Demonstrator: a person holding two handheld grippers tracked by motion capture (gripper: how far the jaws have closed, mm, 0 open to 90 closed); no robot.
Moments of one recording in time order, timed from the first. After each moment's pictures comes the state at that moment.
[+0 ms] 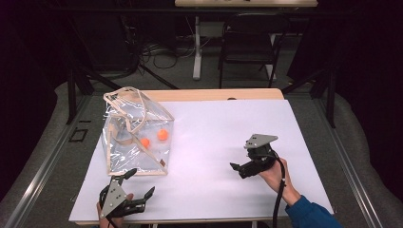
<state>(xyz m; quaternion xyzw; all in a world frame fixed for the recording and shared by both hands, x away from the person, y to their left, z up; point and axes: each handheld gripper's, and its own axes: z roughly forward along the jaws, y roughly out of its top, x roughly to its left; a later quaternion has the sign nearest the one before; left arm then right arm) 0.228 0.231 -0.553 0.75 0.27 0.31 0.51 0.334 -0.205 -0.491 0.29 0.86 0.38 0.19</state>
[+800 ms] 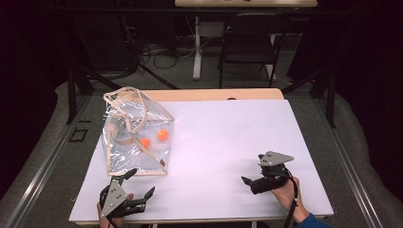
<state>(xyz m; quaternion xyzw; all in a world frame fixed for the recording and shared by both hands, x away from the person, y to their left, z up) 0.228 0.231 -0.554 0.75 0.27 0.31 0.51 0.295 -0.241 -0.523 0.32 0.84 0.39 0.20</state>
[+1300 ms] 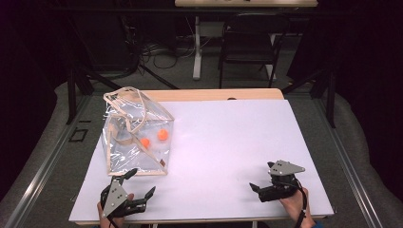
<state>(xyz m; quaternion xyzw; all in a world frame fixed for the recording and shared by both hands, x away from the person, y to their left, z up) 0.228 0.229 -0.554 0.76 0.27 0.31 0.51 0.272 -0.264 -0.536 0.35 0.82 0.39 0.21</state>
